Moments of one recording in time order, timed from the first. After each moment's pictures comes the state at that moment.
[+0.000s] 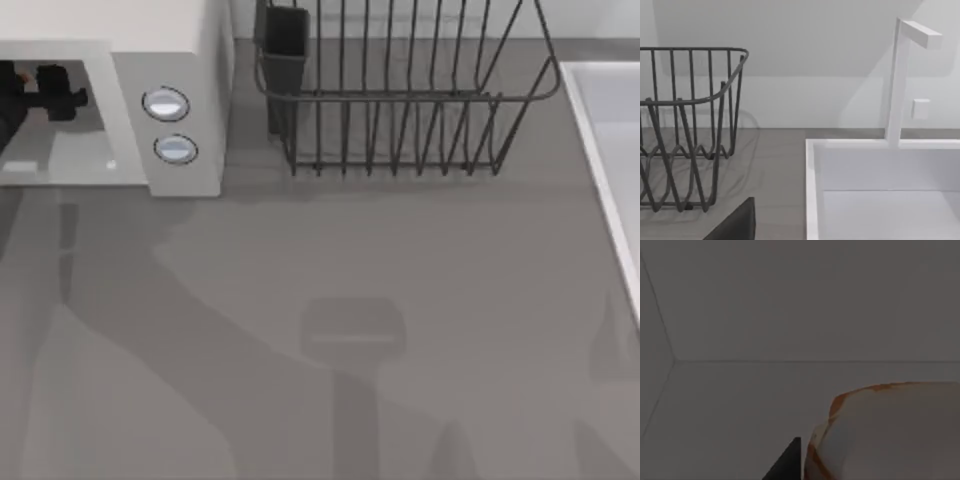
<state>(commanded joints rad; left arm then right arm) 0.11 2.31 1.32 0.74 0.13 0.06 0.00 0.00 0.00 0.00 0.00 0.00</state>
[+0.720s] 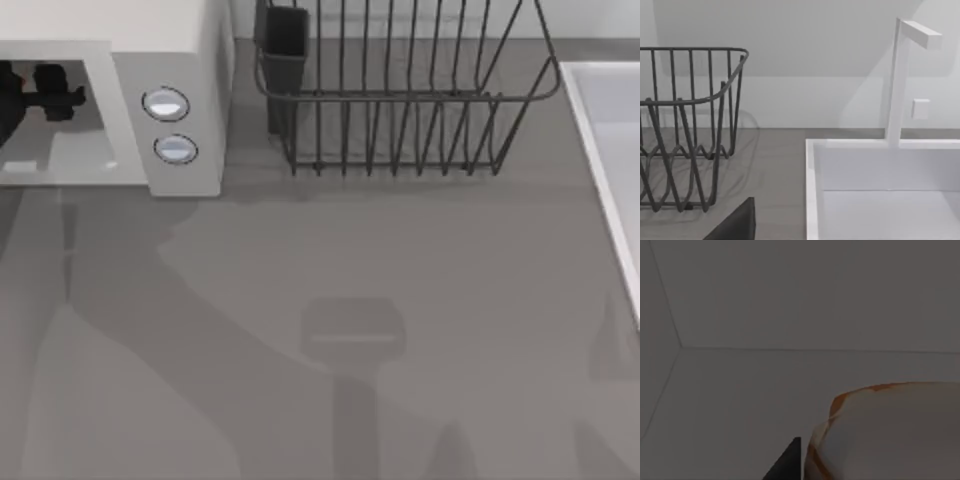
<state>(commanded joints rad) 0.09 2.46 1.48 0.62 0.13 0.05 0.00 0.00 0.00 0.00 0.00 0.00</state>
